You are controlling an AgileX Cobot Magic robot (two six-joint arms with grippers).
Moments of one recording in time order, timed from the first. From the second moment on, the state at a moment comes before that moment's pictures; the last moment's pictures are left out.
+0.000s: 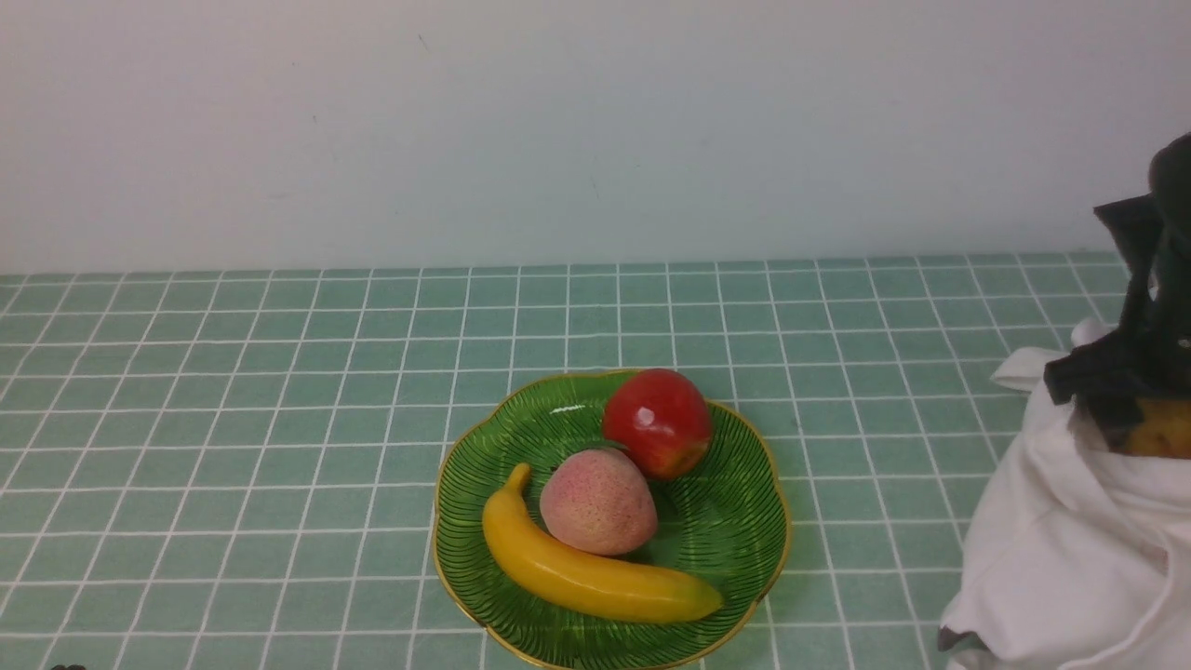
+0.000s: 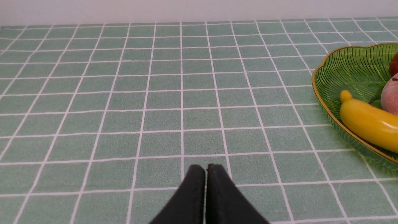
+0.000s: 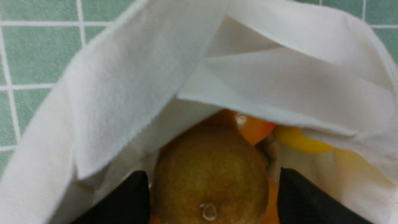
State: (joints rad) right arm 0.12 1.71 -1.23 -0.39 1.13 0.29; left arm -0.02 -0.01 0.03 -0.10 0.38 0.07
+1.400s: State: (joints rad) right arm 0.11 1.37 -1.23 0.40 1.09 -0.15; left arm -0.02 -0.01 0.03 -0.10 0.38 0.07
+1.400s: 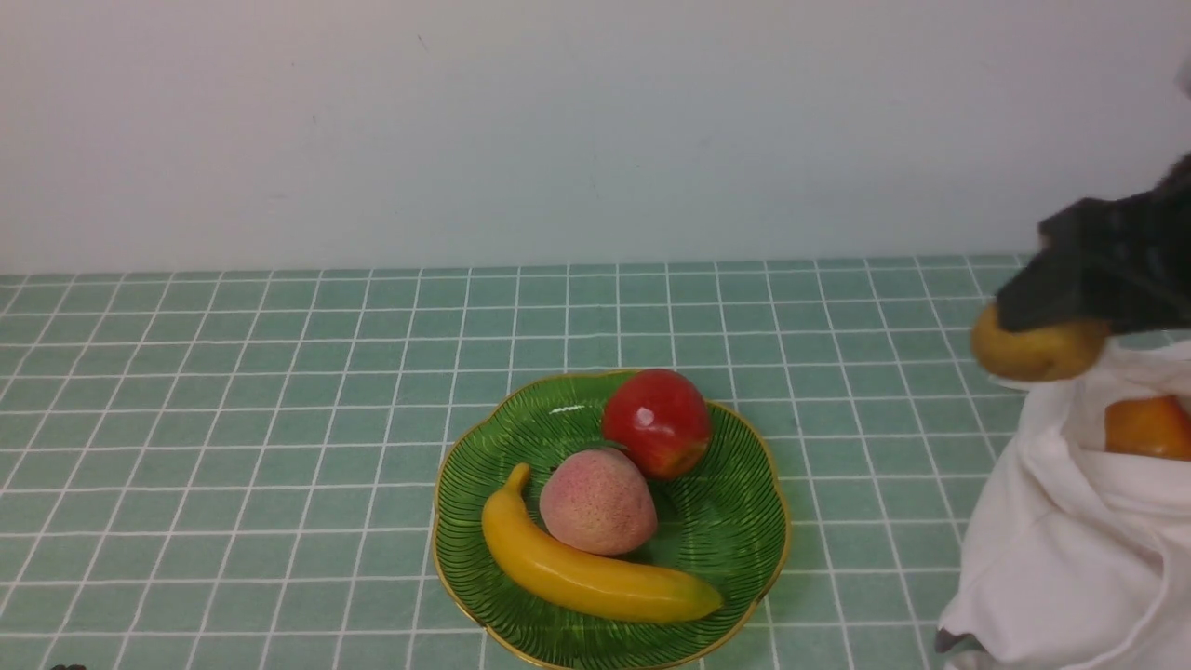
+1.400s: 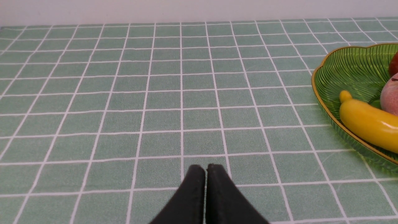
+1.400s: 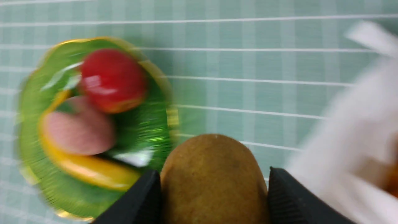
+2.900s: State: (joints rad) right arm 0.43 1.01 -1.31 0.08 1.02 0.21; left arm -0.02 -0.01 0.03 -0.10 0.38 0.07
